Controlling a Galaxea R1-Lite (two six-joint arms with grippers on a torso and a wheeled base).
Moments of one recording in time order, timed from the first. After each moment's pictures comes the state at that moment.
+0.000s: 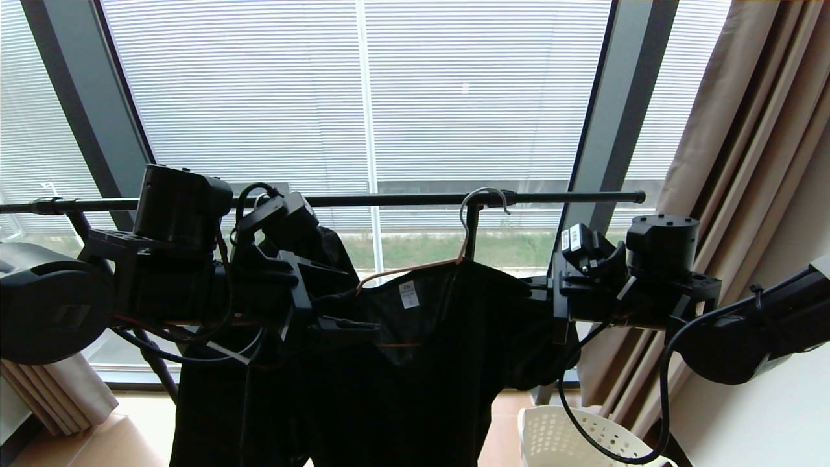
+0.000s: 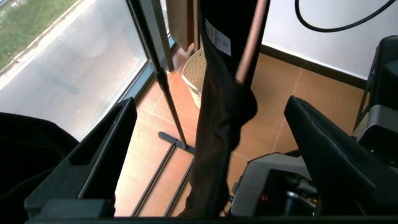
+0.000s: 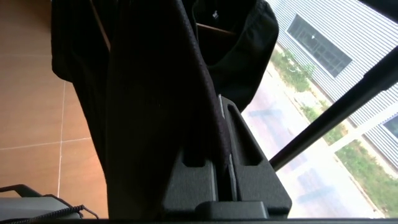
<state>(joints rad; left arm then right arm) -0.36 1.66 -0.96 -0.11 -0.66 0.39 0.29 1.96 -0.81 -0.85 0.88 -0.38</state>
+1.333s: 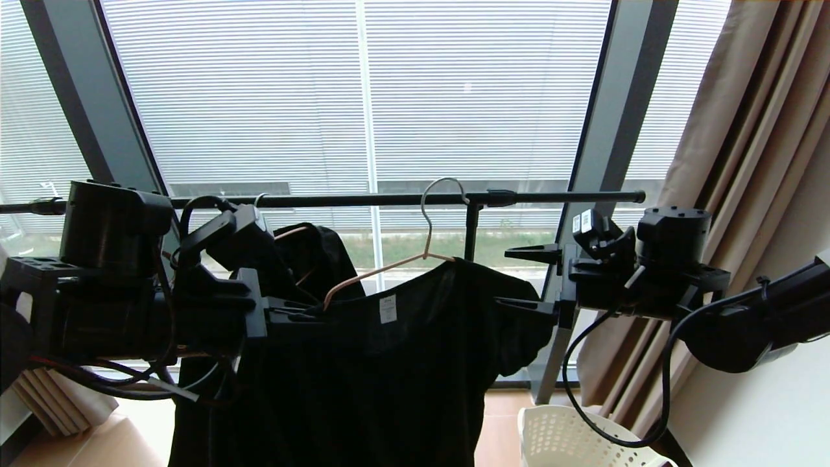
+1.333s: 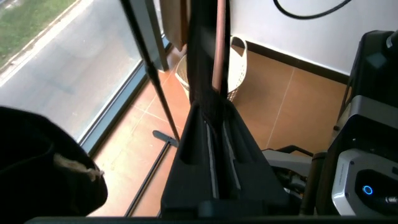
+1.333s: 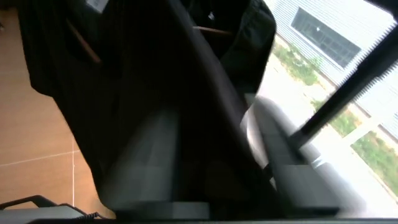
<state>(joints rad) -0.31 1.52 -0.82 -0.12 -0.69 0.39 0.25 1.97 -0.85 -0.85 0.88 -0.29</state>
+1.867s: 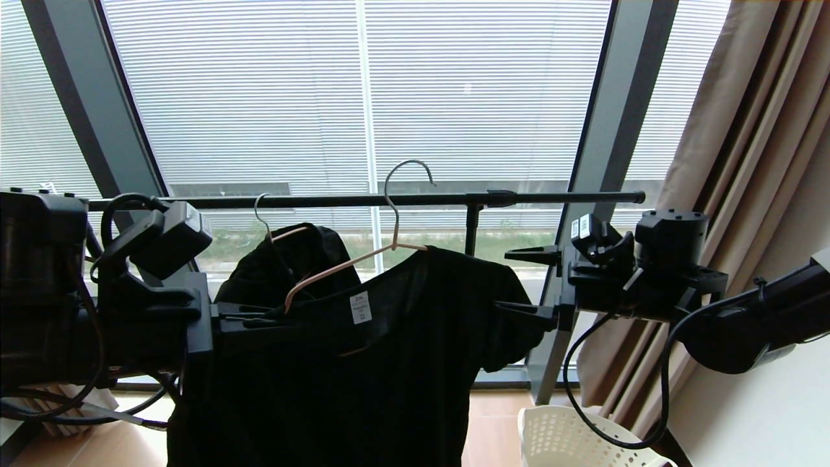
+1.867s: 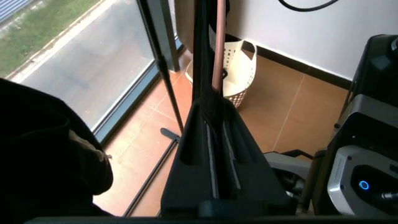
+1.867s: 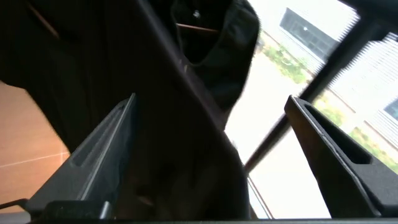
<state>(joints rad) -0.25 1.37 -0.73 -0.12 -0.70 0.37 0.24 1.98 -0.84 -0.85 0.88 -0.34</state>
